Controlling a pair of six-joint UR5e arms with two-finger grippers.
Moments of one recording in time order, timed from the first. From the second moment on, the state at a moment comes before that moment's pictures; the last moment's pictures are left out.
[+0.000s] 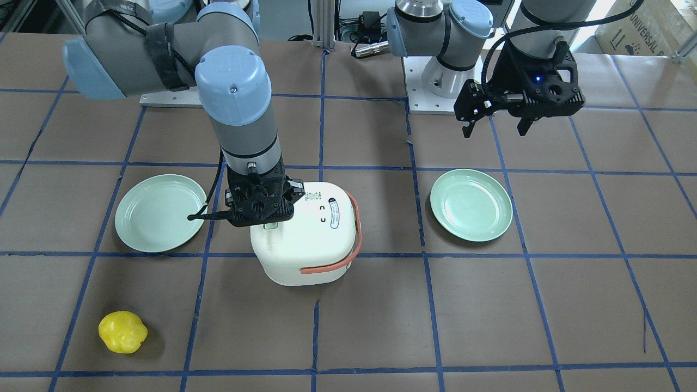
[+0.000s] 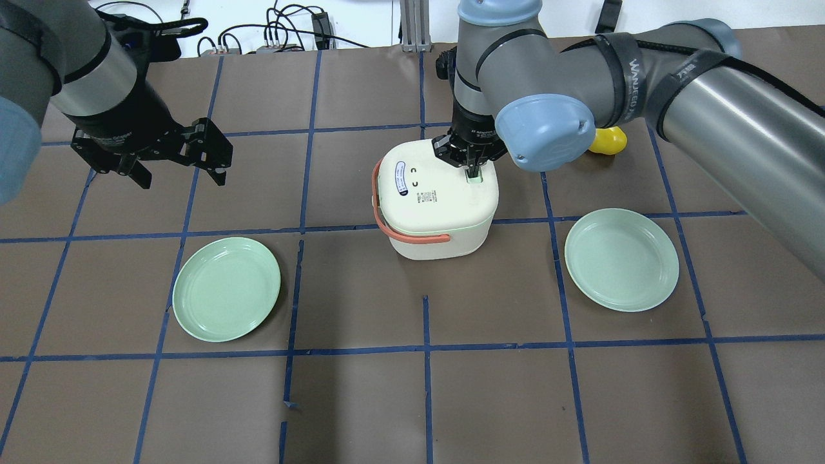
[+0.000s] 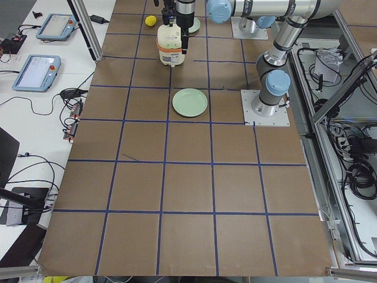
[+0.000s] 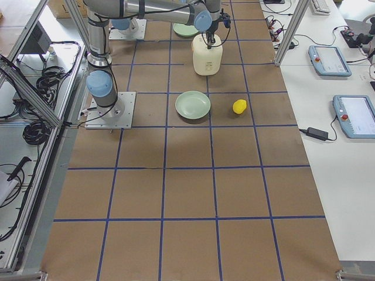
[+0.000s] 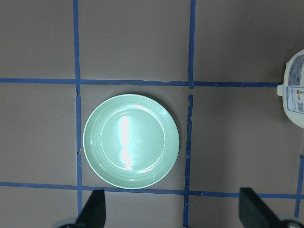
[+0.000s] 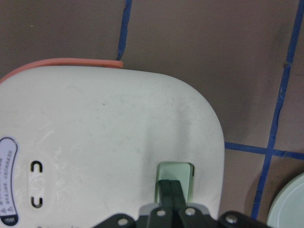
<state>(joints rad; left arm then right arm) -1.51 -1.48 -1.67 -1.53 1.62 0.03 1.83 -1.27 1.57 -1.90 -1.56 0.10</state>
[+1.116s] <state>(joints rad) -1.51 -1.48 -1.67 -1.53 1.62 0.03 1.84 -1.36 1.50 -1.78 -1.56 0.10</state>
